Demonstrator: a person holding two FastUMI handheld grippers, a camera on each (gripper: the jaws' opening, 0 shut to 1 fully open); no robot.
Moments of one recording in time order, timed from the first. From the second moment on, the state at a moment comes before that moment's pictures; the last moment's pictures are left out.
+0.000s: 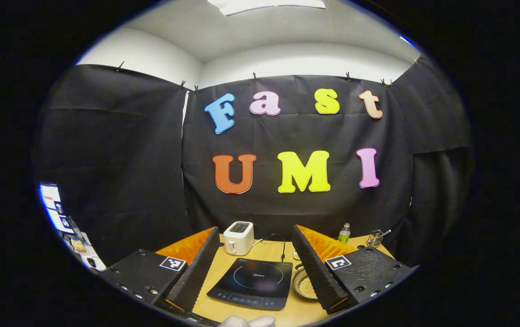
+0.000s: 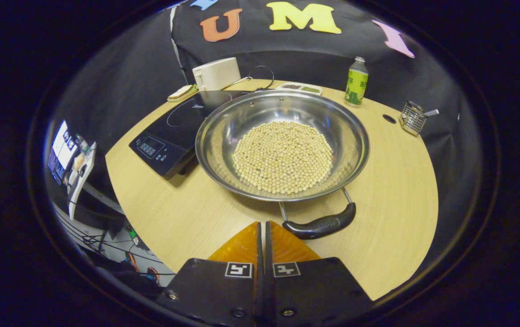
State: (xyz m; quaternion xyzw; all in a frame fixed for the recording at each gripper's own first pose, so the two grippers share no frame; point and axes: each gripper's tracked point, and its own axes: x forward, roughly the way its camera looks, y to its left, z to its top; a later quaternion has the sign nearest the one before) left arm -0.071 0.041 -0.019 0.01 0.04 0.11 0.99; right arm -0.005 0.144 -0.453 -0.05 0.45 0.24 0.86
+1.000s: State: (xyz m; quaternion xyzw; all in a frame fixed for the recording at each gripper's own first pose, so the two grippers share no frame) left arm -0.073 -0.005 -0.017 0.01 0.06 0.17 0.98; right arm 0.057 0.054 -0.456 0.00 0.47 0.21 0.86
